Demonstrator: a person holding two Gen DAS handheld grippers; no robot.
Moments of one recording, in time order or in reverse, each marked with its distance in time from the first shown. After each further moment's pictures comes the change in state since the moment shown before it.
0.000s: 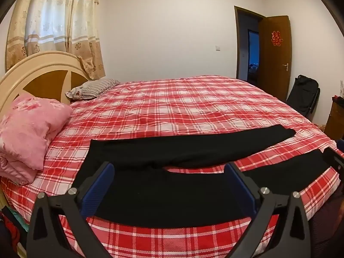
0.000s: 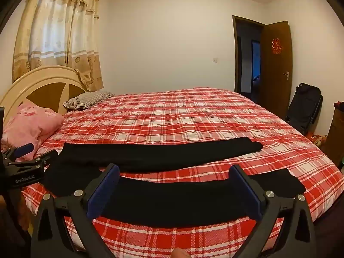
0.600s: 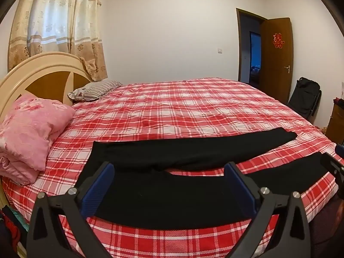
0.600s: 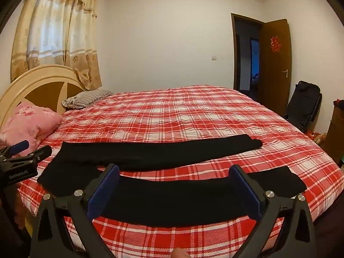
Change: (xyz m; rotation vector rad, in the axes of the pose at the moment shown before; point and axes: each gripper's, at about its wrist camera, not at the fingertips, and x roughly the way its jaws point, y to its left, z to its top) left arm 0.000 0.015 0.004 -0.031 0.005 -0.023; right arm 0.003 -0.005 -0.003 0.017 -0.002 -0.007
